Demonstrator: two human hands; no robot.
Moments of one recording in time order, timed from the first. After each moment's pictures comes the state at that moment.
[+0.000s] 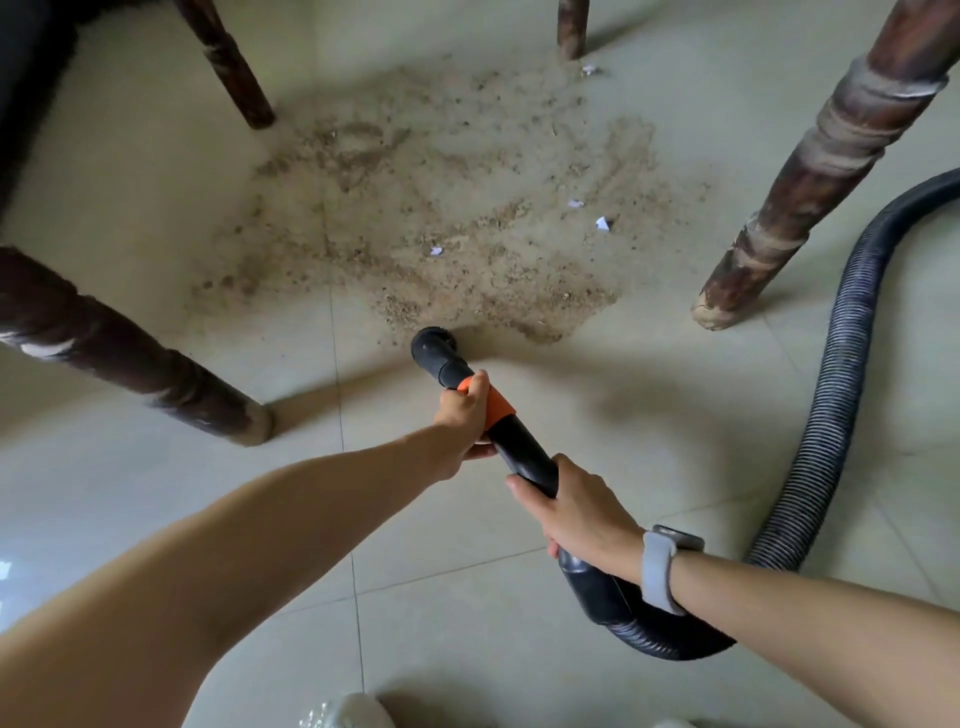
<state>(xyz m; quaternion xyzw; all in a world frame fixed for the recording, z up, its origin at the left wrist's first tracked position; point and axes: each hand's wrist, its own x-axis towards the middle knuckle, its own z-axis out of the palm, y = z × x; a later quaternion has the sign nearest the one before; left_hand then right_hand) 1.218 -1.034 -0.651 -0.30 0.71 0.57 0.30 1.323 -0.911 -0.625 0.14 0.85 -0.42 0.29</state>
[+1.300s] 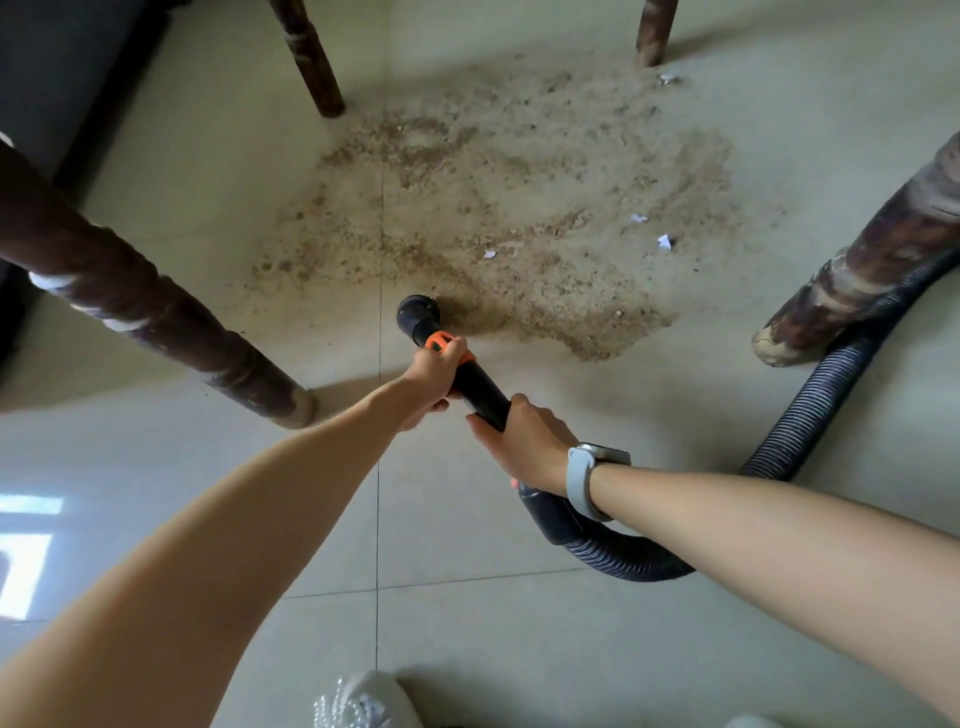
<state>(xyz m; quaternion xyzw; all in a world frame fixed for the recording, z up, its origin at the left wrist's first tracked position) 1.169 -1.096 -0.626 -0.31 0.76 0.51 0.24 1.236 -0.971 -0.615 0.04 0.90 -0.32 0.30</state>
